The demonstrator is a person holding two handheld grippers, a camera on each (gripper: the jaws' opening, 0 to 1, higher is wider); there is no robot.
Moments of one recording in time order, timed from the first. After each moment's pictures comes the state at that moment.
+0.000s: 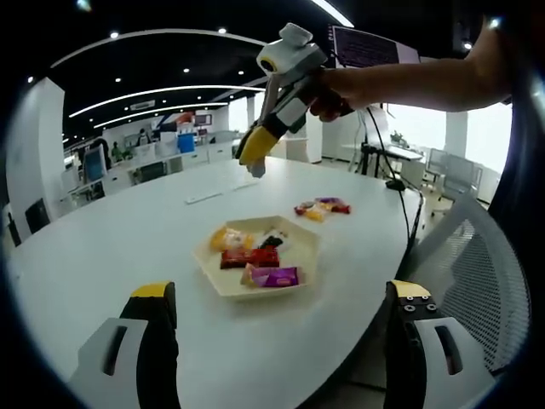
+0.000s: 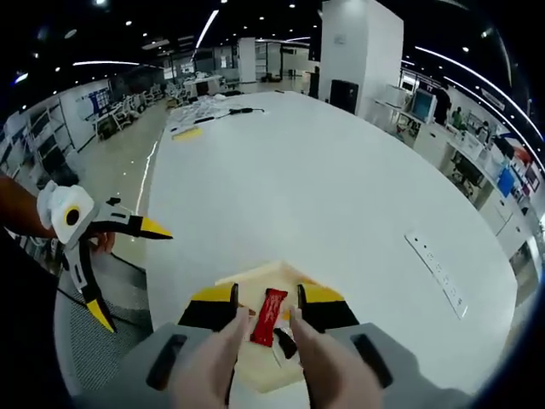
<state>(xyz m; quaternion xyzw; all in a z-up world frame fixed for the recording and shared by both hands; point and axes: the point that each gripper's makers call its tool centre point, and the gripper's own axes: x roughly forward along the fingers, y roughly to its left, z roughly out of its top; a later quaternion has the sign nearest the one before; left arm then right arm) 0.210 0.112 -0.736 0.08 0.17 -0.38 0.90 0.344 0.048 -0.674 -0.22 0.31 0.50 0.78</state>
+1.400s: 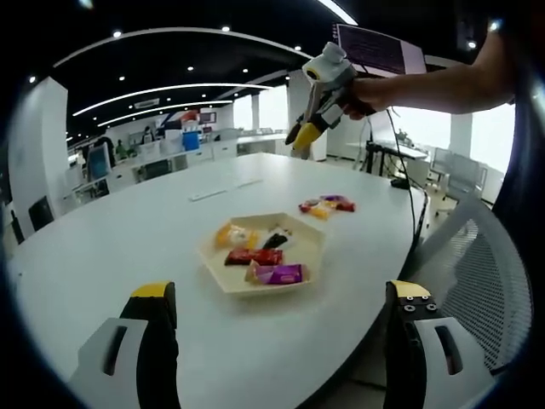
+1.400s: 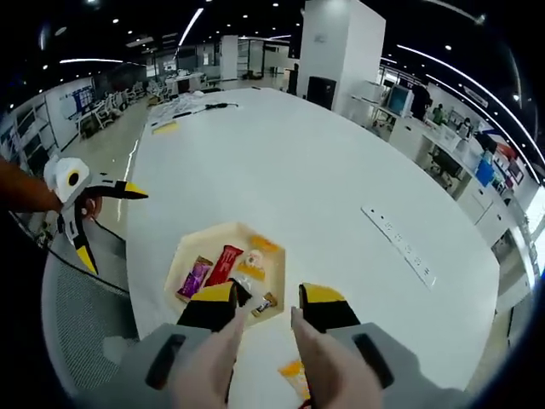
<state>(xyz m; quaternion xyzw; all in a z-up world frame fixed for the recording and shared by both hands) 0.211 0.116 -0.739 0.08 0.18 -0.37 0.91 0.358 -0.066 -0.671 -0.23 0.31 0.45 0.80</state>
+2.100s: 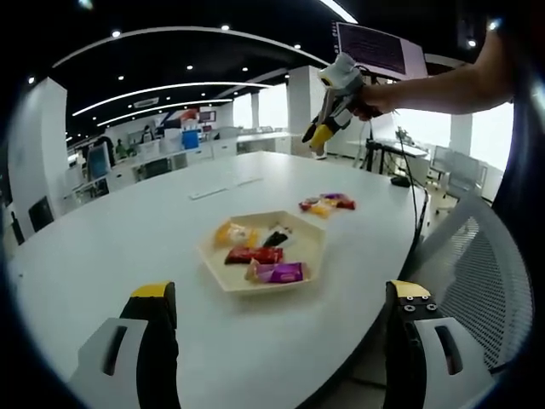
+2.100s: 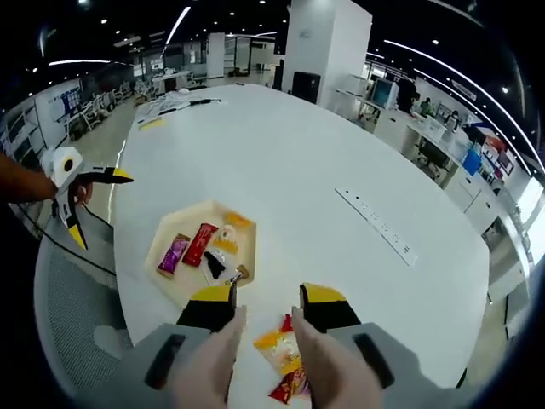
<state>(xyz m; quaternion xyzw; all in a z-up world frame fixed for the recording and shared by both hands) 0.212 0.116 -0.741 0.09 0.18 -0.37 0.91 0.365 -0.125 -0.679 -0.23 0.32 0.42 0.82</state>
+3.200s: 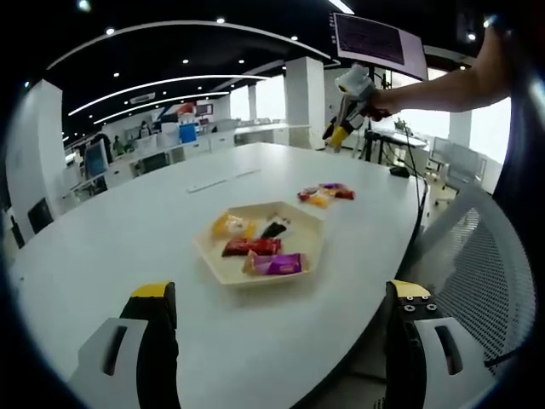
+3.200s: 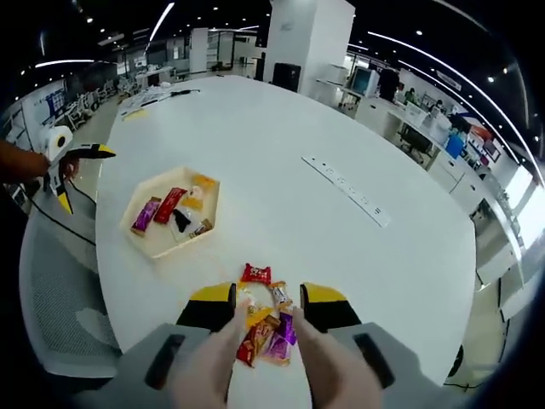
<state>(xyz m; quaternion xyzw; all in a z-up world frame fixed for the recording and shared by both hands) 0.210 0.114 -0.750 0.10 0.20 -0.37 0.90 0.367 -0.215 -0.713 -0.23 0.34 0.37 0.83</state>
